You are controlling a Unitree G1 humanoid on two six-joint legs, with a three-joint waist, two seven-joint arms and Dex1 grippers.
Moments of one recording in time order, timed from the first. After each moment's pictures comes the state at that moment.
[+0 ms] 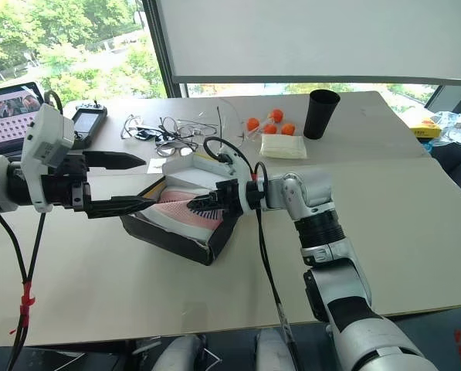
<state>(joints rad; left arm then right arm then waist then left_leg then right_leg) -0.56 1.10 0.21 -0.42 -0.84 0.89 -0.99 -0.94 -0.17 0.00 0.23 0.62 1.32 0.77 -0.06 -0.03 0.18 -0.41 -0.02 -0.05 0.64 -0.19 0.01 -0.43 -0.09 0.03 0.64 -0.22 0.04</state>
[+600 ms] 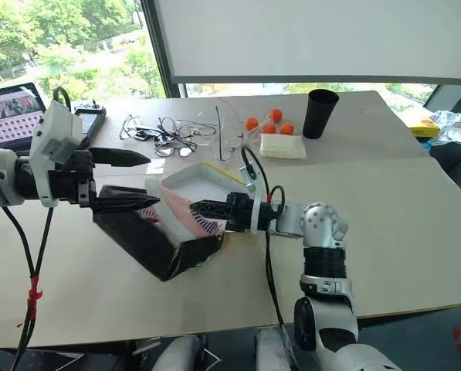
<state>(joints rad) -0.61 1.09 0.14 -0.38 -0.79 0.87 -1.02 -0.74 -0.10 -0.24 0.07 0.88 1.44 0.59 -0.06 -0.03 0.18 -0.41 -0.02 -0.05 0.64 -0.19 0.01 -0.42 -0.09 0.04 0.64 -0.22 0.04</state>
